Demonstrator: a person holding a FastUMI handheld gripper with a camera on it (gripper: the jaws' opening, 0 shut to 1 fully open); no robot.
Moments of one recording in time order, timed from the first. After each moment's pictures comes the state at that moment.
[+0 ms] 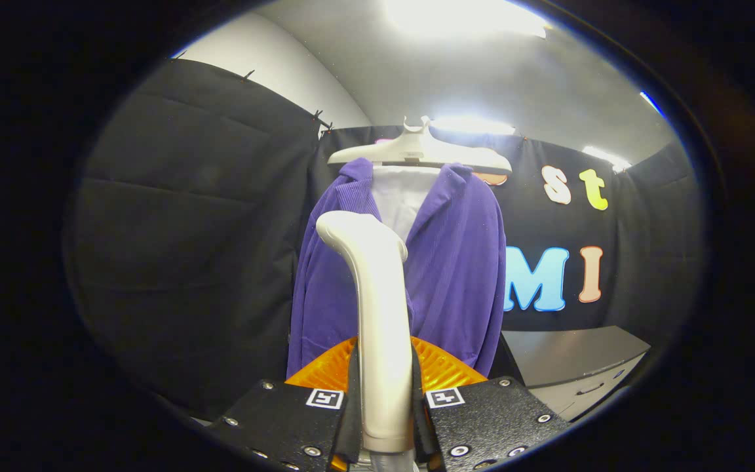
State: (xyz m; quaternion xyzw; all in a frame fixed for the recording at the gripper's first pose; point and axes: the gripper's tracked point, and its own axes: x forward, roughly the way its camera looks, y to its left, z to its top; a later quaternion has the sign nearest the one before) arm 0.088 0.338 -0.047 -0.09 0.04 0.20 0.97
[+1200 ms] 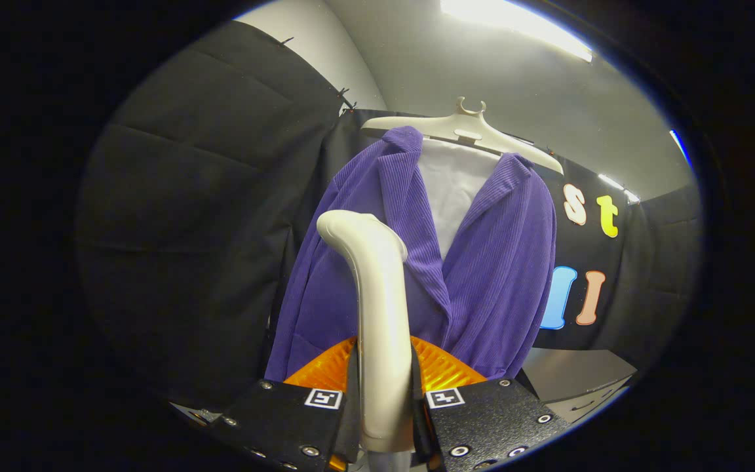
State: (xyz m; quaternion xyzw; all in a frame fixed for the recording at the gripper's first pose) arm 0.129 0.391 -0.119 -0.18 0.05 0.19 0.96
